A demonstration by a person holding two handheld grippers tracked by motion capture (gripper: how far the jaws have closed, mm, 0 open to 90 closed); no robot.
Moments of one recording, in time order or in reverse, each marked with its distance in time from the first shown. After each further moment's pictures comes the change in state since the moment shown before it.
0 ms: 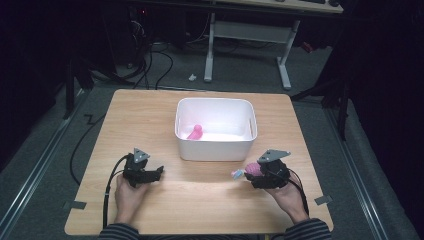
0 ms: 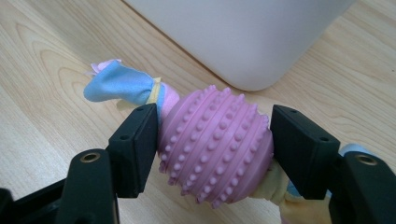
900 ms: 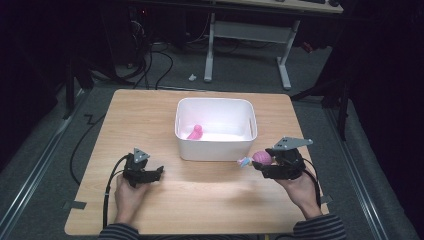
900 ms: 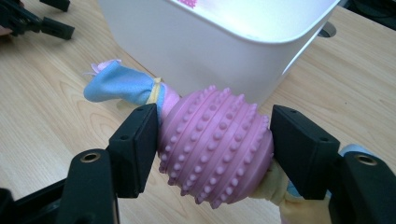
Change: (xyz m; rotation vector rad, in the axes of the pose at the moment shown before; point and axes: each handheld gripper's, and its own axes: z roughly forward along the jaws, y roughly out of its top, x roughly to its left) left arm 0.000 0.000 0.000 0.000 0.000 0.000; right arm -0.016 0.027 -0.053 -0.103 0.026 0.046
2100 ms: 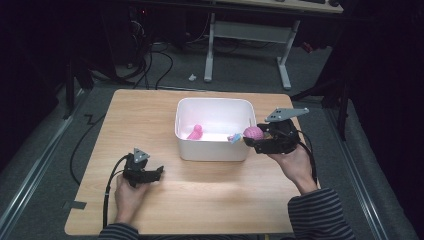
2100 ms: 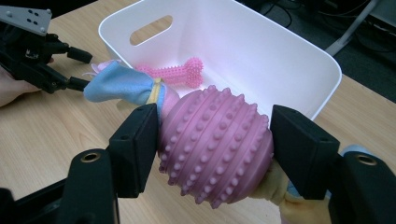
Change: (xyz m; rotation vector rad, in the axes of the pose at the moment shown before) left arm 0.000 0.000 0.000 0.000 0.000 0.000; right arm -0.002 0.079 -0.012 -0.056 0.033 -0.049
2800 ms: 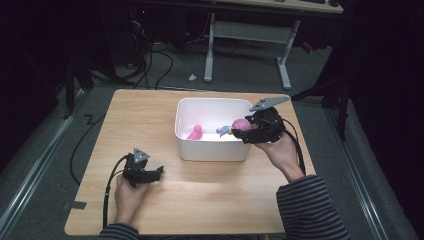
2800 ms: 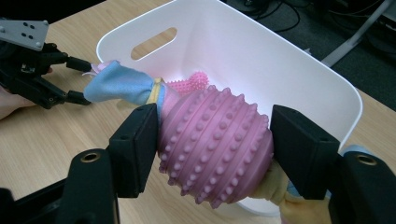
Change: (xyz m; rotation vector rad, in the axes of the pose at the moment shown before) left arm 0.000 0.000 0.000 -0.001 0.002 0.000; right arm 0.001 0.030 0.029 0.027 0.019 -0.017
